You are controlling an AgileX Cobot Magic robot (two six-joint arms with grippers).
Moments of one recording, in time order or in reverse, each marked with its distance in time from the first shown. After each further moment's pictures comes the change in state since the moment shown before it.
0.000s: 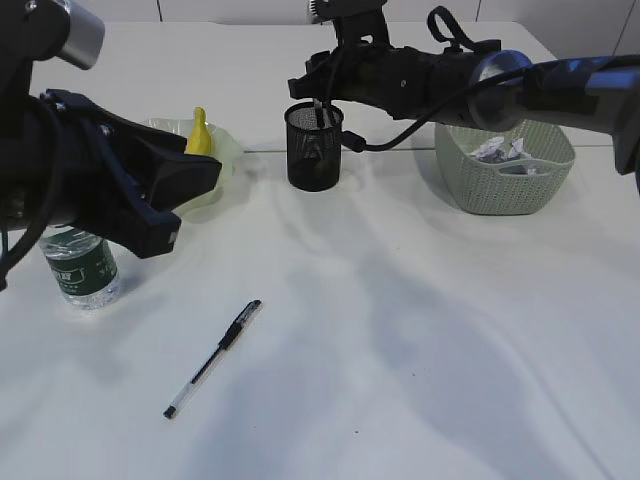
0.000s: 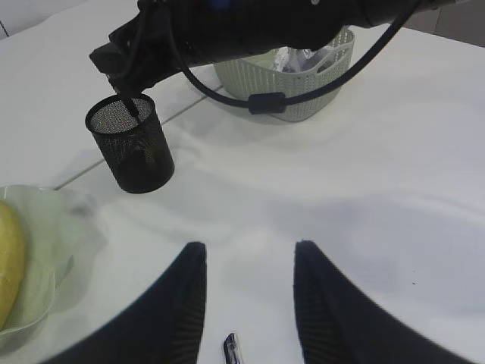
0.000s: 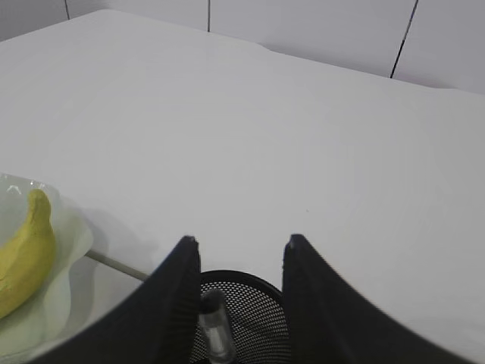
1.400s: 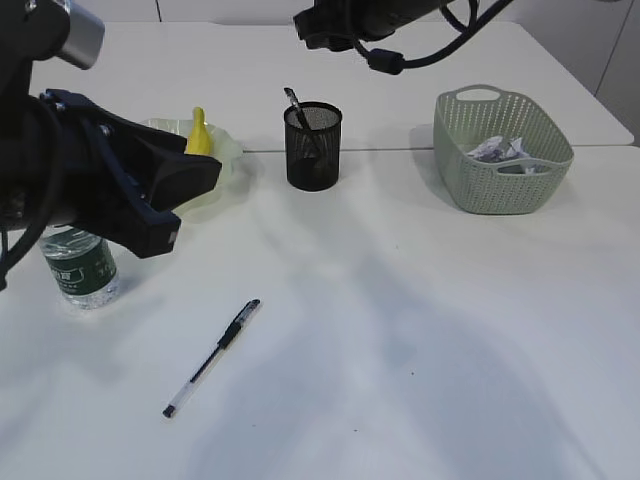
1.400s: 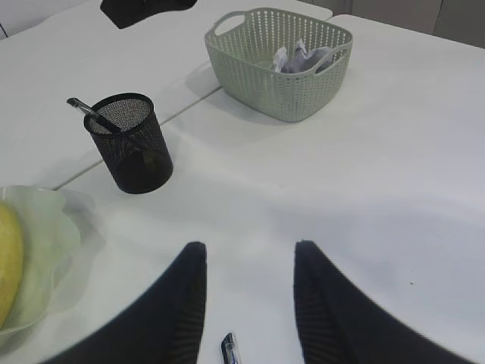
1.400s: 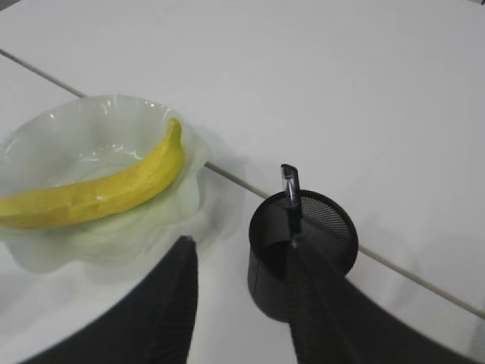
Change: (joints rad) left arm 0.000 0.000 0.000 0.000 0.000 0.000; right arm 0.000 -0.282 0.000 0.001 0.607 0.000
